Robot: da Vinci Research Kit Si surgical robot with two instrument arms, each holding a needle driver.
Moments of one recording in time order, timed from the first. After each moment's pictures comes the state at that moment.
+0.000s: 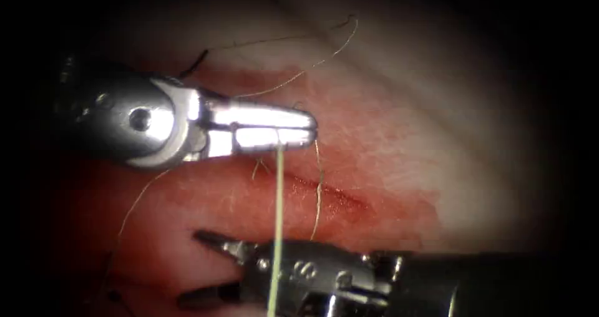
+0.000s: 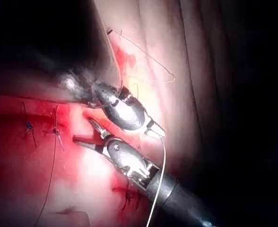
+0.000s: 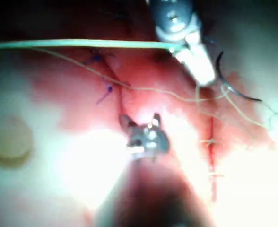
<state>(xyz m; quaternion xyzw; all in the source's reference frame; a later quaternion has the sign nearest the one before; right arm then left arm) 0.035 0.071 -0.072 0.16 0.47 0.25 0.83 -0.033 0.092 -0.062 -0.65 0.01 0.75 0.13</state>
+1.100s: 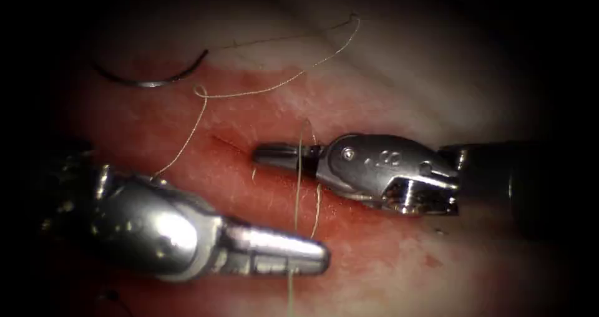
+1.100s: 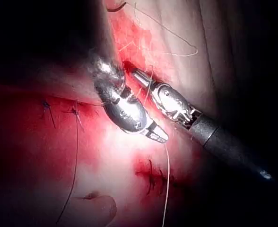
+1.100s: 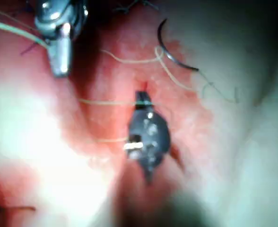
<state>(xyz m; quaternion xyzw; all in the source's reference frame) 0.032 0.082 -0.064 0.10 0.56 0.27 0.78 -0.035 0.083 -0.061 -0.70 0.01 0.71 0.09</state>
